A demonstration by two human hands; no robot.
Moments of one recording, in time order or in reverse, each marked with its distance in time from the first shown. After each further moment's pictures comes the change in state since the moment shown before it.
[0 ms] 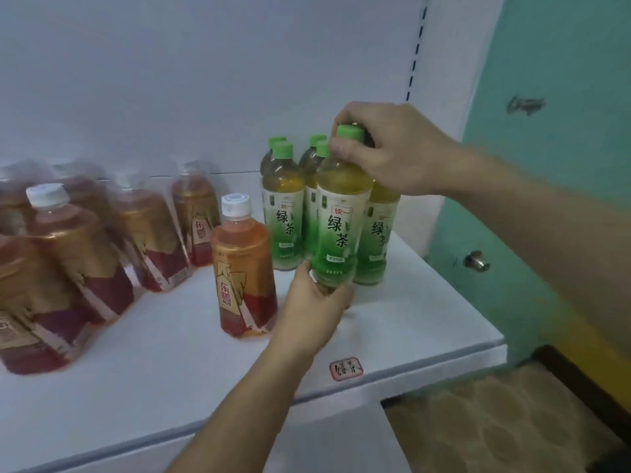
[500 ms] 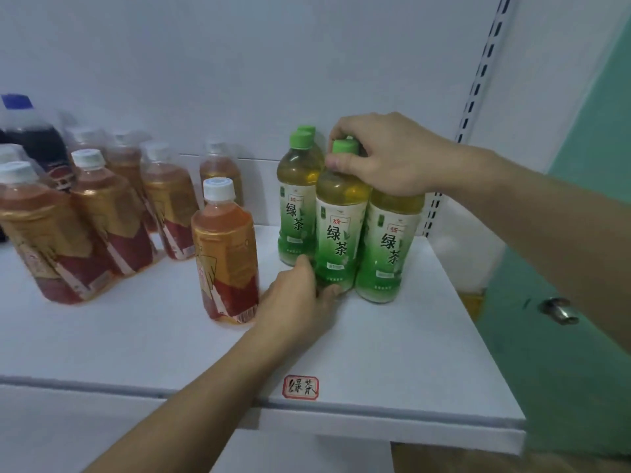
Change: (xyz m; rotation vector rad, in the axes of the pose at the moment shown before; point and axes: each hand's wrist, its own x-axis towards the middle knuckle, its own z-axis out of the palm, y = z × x) left_hand 0.046 -0.012 0.025 0.799 0.337 -0.019; right_hand 0.045 0.058 0.032 0.067 -0.227 -0.272
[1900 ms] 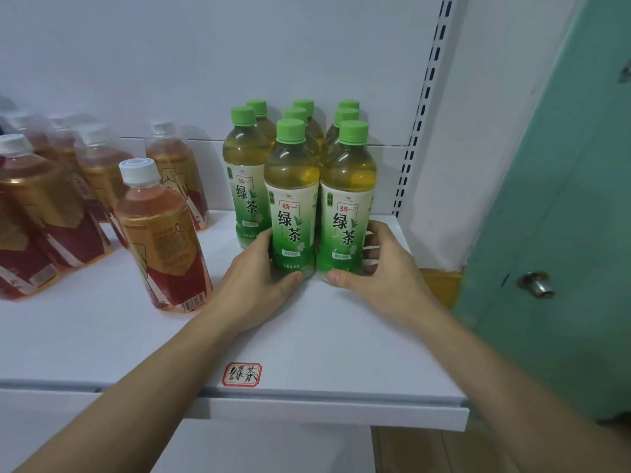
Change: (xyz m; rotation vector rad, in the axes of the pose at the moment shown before) left_hand 0.016 -0.011 0.015 -0.141 0.052 0.213; right_hand -0.141 0.055 0.144 0.754 0.185 0.511
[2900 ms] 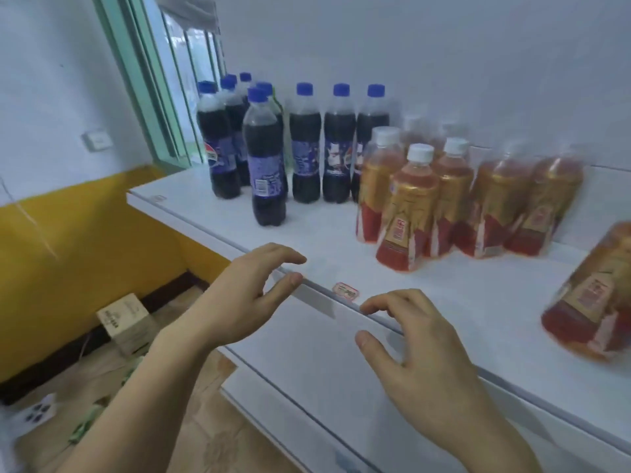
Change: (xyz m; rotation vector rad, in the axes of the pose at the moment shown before) left_hand -0.233 -0.207 -0.335 0.340 0.114 -0.273; right_hand -0.112 -0.232 0.329 -0.145 -0.361 -0.420
